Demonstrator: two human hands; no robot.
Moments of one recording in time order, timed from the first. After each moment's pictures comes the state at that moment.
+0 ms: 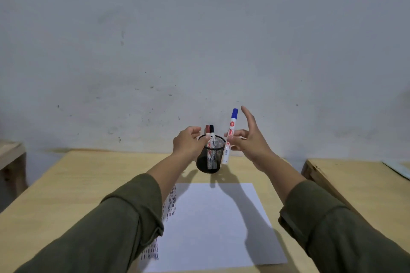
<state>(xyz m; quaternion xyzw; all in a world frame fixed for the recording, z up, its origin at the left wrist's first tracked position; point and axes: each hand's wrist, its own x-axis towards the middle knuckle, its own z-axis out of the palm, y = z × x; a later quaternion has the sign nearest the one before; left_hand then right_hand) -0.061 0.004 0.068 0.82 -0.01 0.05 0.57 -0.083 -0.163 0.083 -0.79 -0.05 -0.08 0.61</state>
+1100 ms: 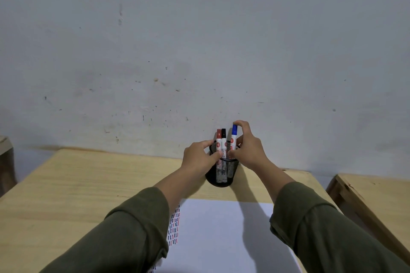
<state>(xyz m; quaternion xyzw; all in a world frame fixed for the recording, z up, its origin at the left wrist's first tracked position) 0.004 0.000 0.020 0.86 -0.02 0.02 0.51 0.025 -0.149 0.034 -0.92 -0.05 -0.11 0.37</state>
